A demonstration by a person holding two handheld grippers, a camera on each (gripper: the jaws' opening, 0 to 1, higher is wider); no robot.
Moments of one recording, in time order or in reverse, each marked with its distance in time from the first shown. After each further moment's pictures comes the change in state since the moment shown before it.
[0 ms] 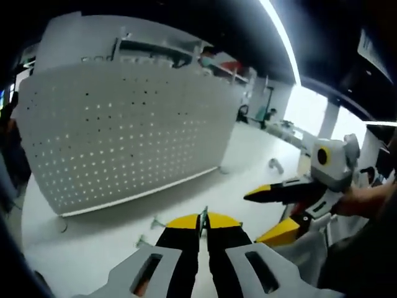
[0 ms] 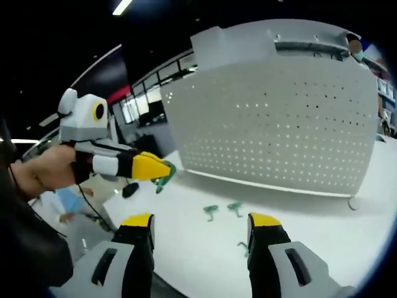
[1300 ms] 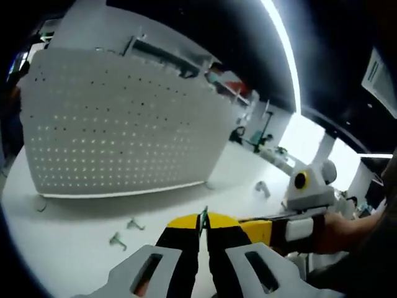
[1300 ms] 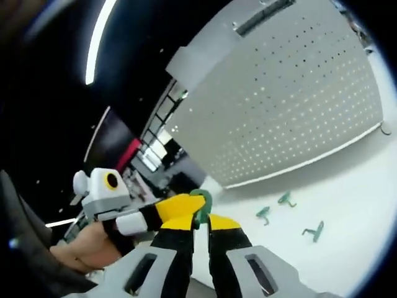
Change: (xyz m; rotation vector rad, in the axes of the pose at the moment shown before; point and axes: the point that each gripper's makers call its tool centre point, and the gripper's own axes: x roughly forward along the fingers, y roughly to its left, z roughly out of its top) left arm 0.002 -0.023 0.008 -0.171 -0.120 -0.061; right arm 0.009 0.036 0.023 0.470 -0.158 0.194
